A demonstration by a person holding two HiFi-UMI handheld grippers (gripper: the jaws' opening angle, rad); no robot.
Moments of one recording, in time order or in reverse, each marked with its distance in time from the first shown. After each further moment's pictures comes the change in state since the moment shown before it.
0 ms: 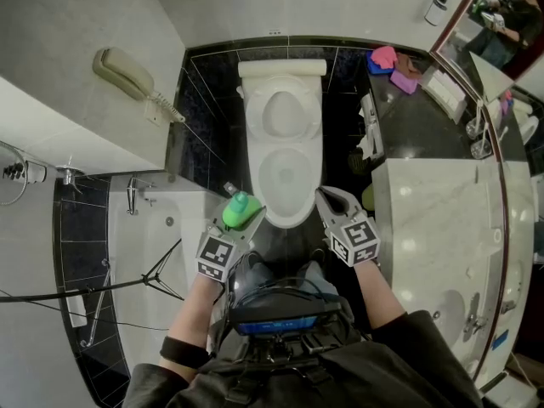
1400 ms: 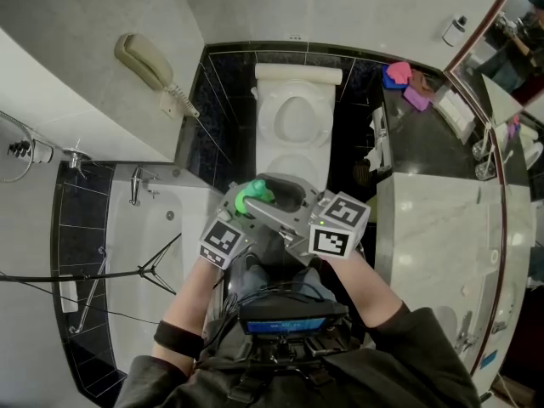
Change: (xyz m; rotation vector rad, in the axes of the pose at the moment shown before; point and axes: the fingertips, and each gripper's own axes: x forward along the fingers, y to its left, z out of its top) left arm 0.010 0.006 0.044 0.064 -0.087 -0.084; right arm 0.041 0.162 0.160 0.338 -0.156 0.658
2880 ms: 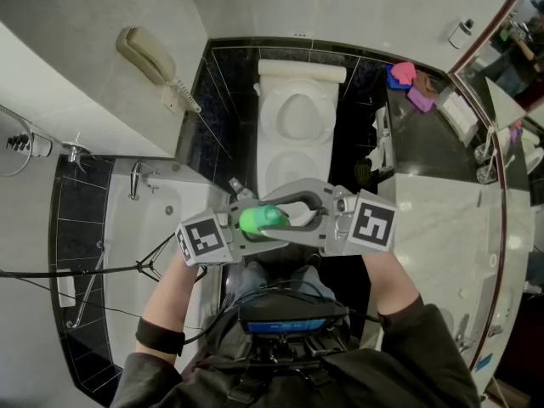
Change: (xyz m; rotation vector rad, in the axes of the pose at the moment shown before) left arm -0.044 -0.084 0.052 -0.047 0.002 -0.605; right arm -0.028 0.082 0.013 -0.523 0.134 0.476
